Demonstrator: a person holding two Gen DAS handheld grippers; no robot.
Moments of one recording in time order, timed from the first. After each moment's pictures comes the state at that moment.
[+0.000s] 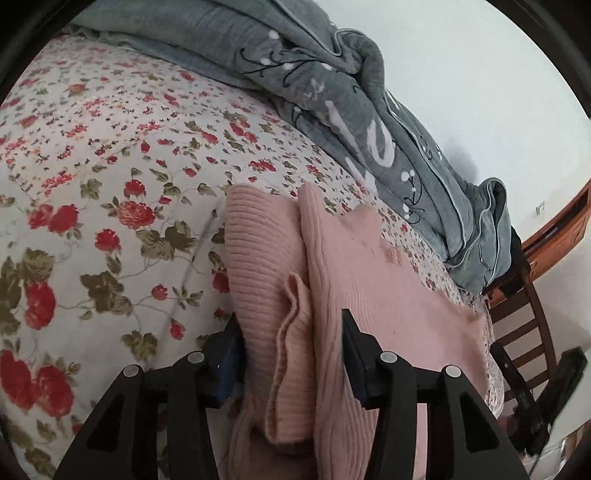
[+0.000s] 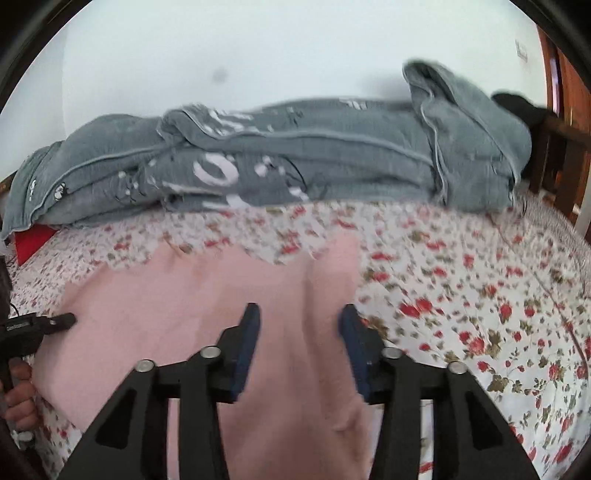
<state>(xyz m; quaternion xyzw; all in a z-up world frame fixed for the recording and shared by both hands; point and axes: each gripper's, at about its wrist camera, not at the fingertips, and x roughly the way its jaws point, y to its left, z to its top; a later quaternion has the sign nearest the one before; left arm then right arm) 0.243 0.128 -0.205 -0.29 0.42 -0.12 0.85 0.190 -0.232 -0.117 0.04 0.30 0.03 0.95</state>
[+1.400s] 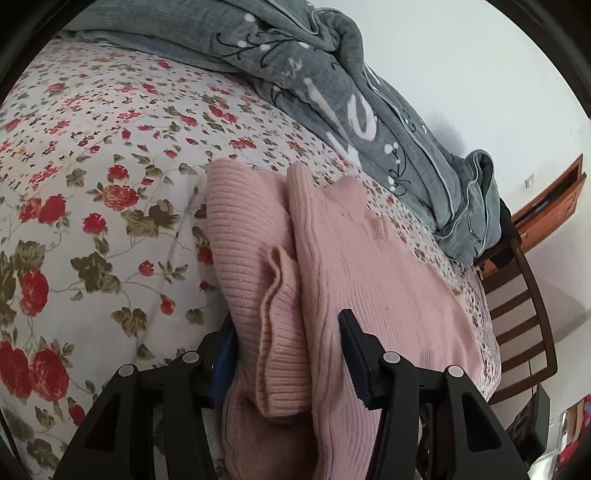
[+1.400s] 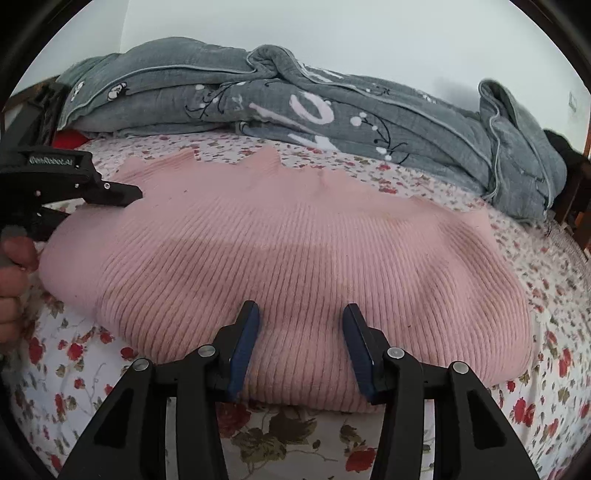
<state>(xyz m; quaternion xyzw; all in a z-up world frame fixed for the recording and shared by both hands) 0.235 0.126 -0.205 -0.27 0.44 -0.17 0.84 0.137 -0.116 -0.185 -0.09 0.34 0.04 0.93</state>
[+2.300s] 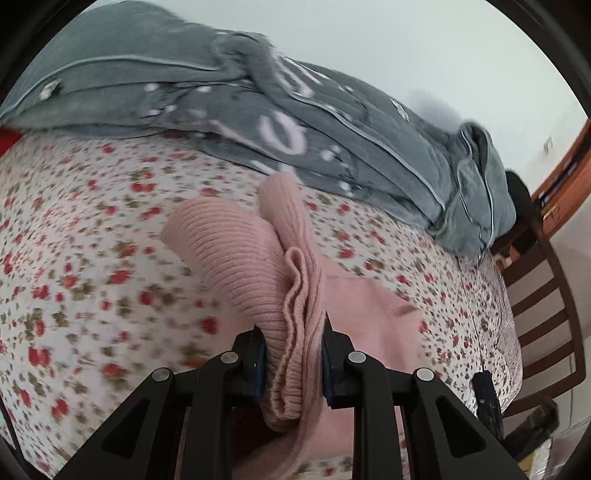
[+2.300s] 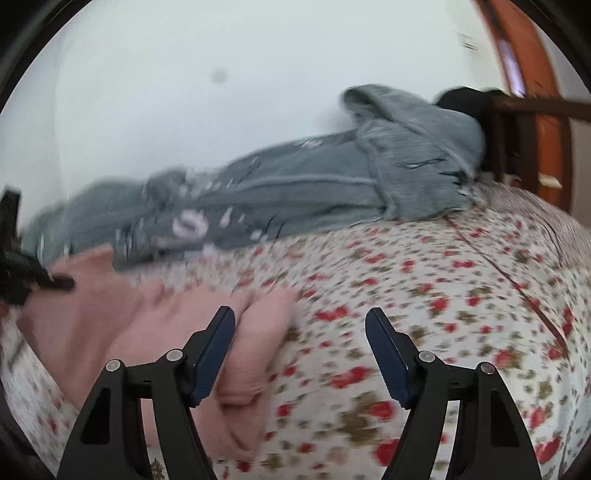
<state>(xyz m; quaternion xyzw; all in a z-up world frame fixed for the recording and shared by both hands) 0.250 -0.035 -0.060 -0.16 0.47 -0.09 0.87 0.126 -0.376 -0.114 0.15 0.22 -0.01 0.96</state>
